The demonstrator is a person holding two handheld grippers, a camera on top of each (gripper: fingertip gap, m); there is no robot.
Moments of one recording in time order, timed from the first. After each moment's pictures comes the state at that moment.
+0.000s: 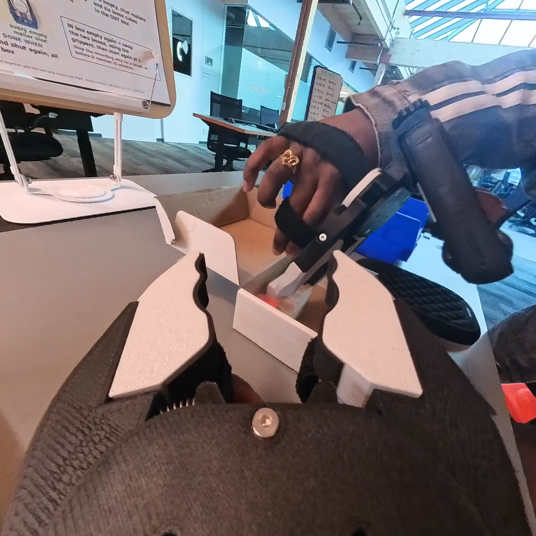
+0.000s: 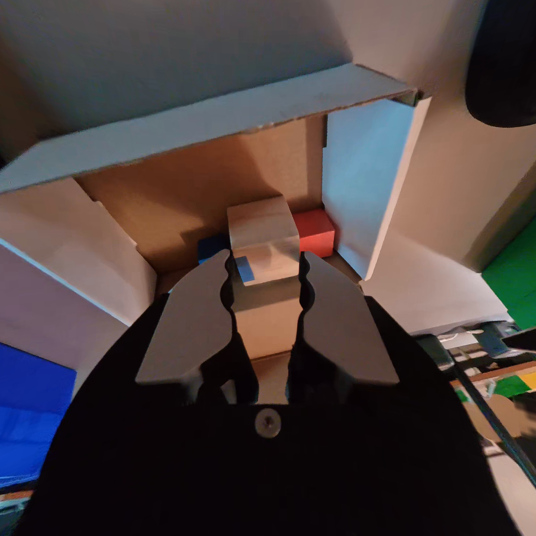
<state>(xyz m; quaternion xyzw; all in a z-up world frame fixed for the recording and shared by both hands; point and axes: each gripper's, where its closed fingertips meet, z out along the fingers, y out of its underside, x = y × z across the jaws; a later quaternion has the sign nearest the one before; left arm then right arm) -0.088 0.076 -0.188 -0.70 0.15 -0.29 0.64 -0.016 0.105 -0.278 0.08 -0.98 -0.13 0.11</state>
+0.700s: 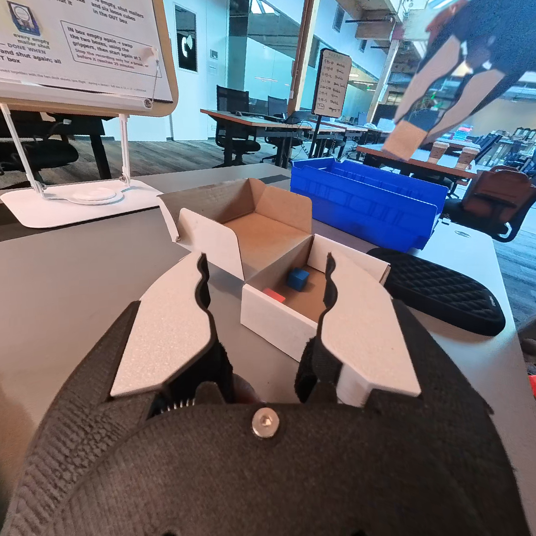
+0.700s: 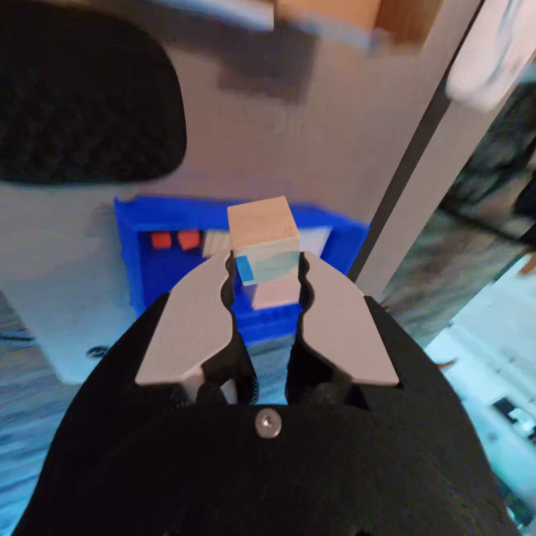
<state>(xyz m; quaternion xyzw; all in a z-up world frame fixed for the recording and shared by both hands) -0.087 0.077 -0.193 -0.70 0.17 -0.26 0.64 0.205 0.171 -0.127 -0.51 -0.83 -0.15 0.14</state>
